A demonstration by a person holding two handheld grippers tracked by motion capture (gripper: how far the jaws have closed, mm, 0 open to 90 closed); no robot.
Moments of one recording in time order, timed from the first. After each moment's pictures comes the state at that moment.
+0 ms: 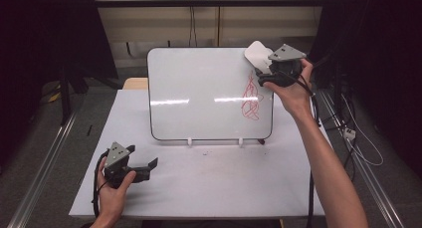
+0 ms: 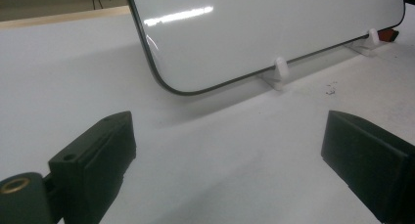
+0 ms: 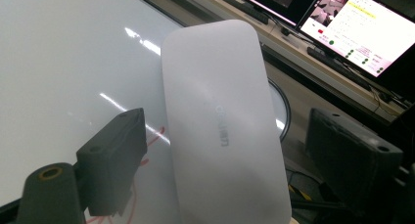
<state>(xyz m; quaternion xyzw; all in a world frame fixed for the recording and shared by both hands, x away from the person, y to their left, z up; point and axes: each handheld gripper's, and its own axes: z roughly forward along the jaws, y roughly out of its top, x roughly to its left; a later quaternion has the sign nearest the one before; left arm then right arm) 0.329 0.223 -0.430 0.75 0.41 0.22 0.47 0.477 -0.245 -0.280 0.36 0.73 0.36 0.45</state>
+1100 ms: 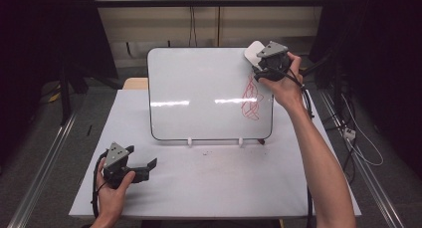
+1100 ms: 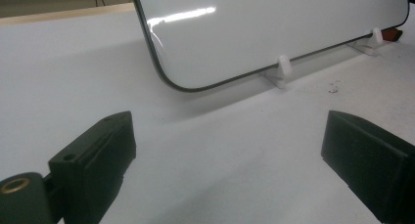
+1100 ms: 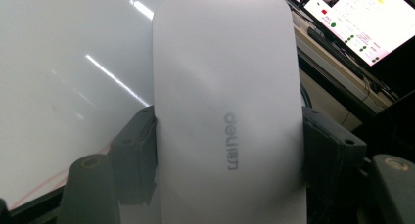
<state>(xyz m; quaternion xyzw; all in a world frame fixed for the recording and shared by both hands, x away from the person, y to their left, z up) 0.328 0.225 -0.431 0.75 0.41 0.22 0.47 0.506 -0.231 -0.286 0.35 0.77 0.28 0.45</state>
